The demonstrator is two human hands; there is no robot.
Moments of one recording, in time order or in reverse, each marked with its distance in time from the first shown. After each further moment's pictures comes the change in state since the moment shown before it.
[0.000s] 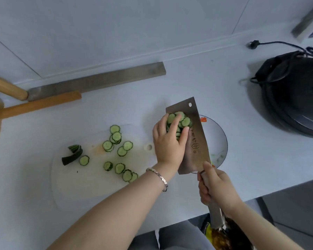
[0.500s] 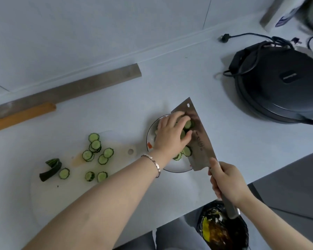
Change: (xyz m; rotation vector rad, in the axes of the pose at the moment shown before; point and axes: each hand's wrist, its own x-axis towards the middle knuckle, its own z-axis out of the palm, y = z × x) left_hand 0.021 0.026 0.043 0.077 -0.260 0.477; right_hand 0.003 0.003 -0.069 -0.333 0.225 -0.070
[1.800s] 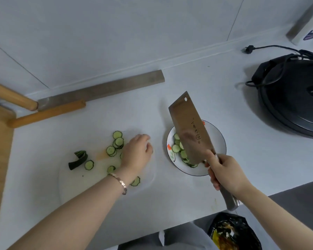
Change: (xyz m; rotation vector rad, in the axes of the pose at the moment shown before) left_hand -0.075 -0.073 -0.094 0.142 -0.050 -0.430; right_hand 0.005 -0.043 0.032 -0.002 -0.084 -0.142
